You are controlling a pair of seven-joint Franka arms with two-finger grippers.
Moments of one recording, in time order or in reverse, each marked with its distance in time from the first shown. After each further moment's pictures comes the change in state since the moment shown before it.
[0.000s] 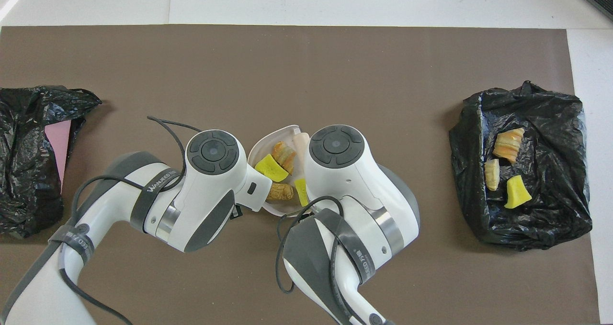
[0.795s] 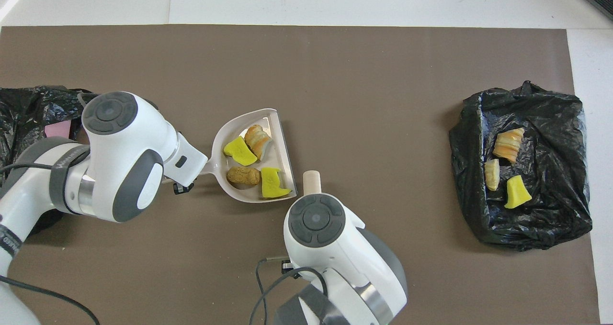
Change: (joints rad) left arm 0.235 -0.021 0.011 0.044 -0.097 0.014 0.434; right arm 0.139 -0.164 0.018 -0.261 0.080 0.137 0.387
